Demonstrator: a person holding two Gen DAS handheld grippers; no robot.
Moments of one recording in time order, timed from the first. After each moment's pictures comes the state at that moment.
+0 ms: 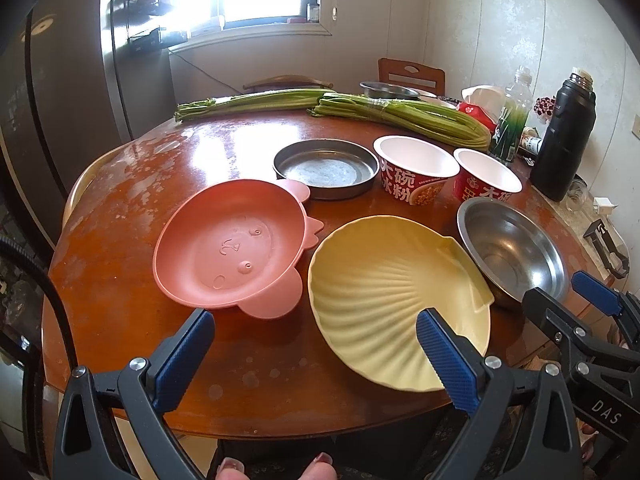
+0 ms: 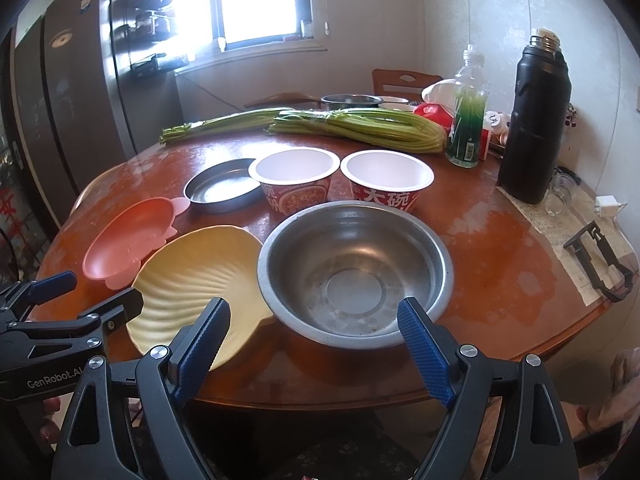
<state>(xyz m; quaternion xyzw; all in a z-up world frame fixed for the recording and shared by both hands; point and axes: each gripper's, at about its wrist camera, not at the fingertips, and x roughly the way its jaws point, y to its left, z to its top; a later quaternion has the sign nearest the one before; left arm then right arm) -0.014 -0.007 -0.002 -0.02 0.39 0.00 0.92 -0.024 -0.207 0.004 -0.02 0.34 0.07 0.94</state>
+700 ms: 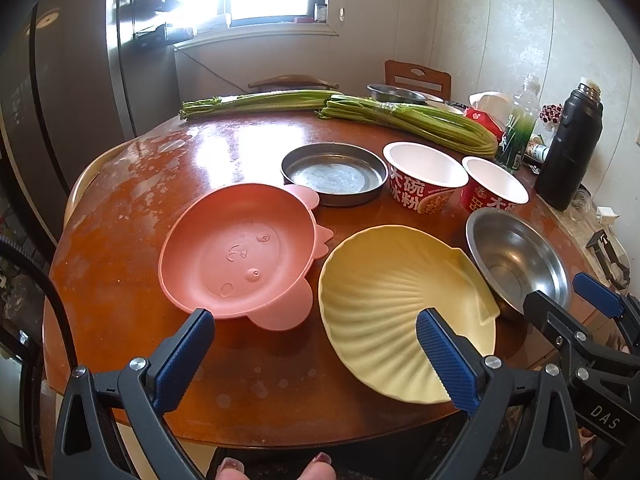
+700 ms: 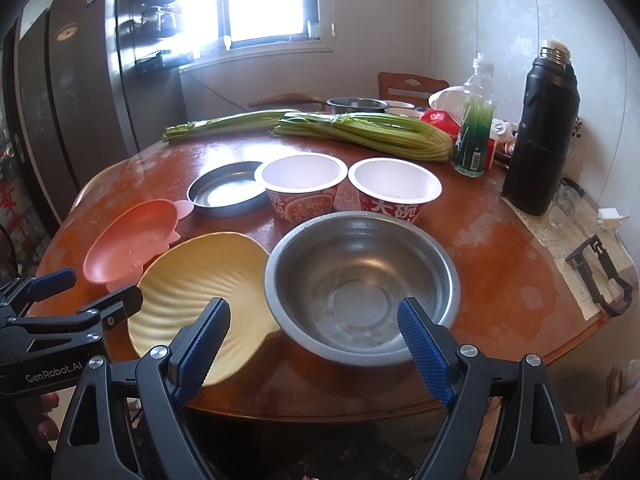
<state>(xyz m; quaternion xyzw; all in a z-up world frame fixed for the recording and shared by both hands) -0.007 0.003 0.002 -0.03 0.39 0.01 0.92 -0.014 -0.196 0.012 -0.03 0.33 0.08 0.94</state>
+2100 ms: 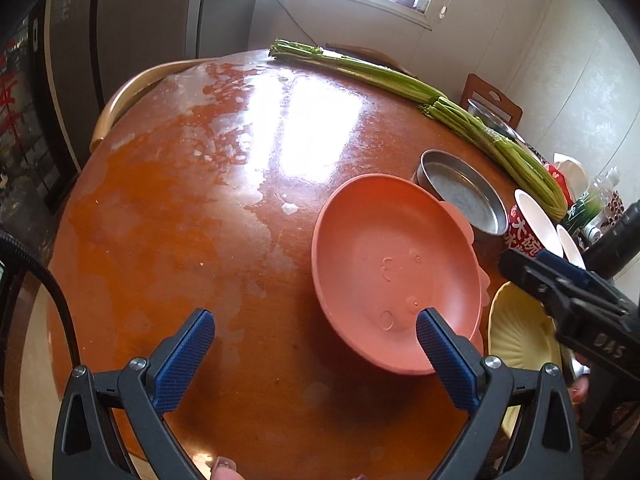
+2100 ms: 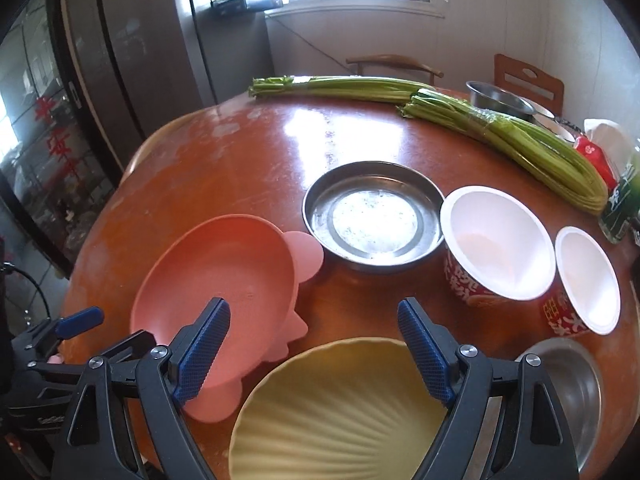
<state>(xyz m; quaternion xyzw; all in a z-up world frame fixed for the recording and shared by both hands) 0.031 0.137 -0.027 -0.17 0.44 0.06 0.88 0.109 -0.055 -0.001 -0.08 0.42 0.22 0.88</state>
